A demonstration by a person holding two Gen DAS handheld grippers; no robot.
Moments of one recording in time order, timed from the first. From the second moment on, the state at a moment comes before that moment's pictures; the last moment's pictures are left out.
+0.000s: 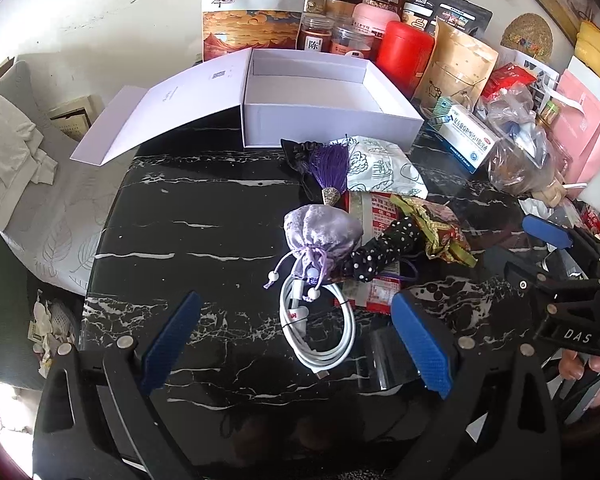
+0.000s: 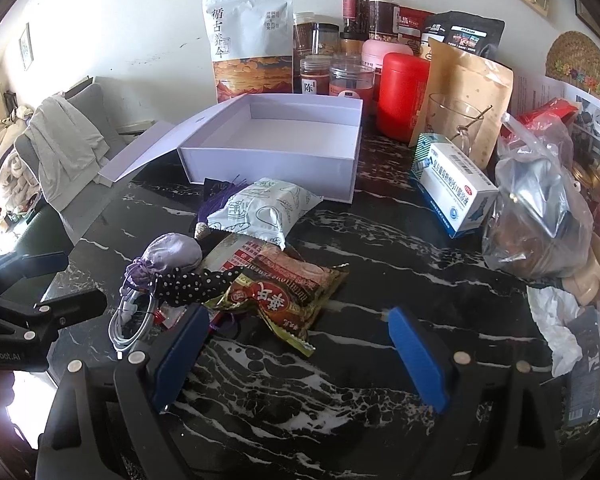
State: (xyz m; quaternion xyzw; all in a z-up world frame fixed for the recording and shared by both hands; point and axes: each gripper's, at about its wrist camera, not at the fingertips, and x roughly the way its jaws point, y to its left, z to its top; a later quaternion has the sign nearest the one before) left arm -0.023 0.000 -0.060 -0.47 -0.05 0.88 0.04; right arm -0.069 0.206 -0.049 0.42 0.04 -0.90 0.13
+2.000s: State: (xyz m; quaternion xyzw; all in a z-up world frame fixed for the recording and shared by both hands) left arm -0.014 -0.008 -0.116 -0.50 -0.04 0.87 0.04; right arm -0.073 0.221 -0.100 0.49 -0.04 -0.86 0.13
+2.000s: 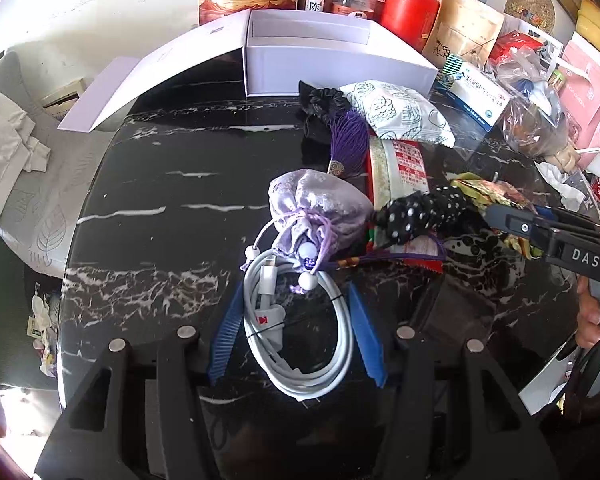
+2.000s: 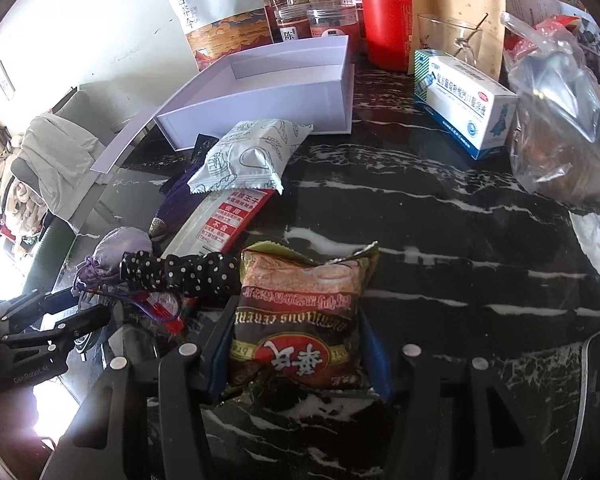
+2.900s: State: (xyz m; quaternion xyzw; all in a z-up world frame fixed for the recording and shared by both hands) left arm 0.026 -0.020 -0.123 -0.50 -0.02 0.86 0.02; right arm -0.032 0.221 -0.098 0.47 -0.01 -0.87 0.14
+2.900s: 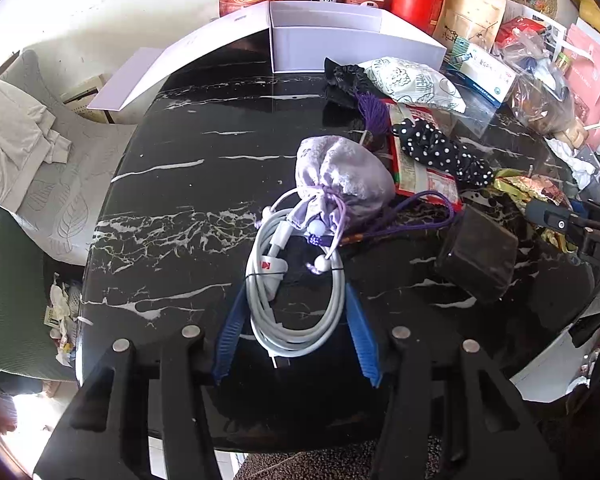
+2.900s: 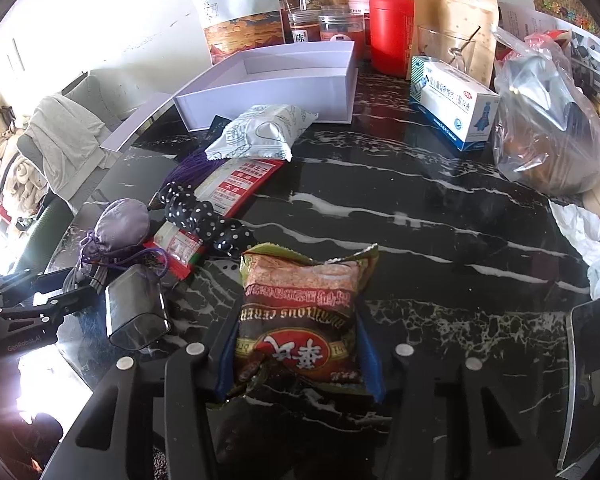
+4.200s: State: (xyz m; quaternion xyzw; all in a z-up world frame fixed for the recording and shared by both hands) left arm 0.047 -0.030 -0.020 -0.39 -0.02 0.92 0.02; right arm -0.023 0.218 -0.068 0.42 -0.01 -0.89 0.18
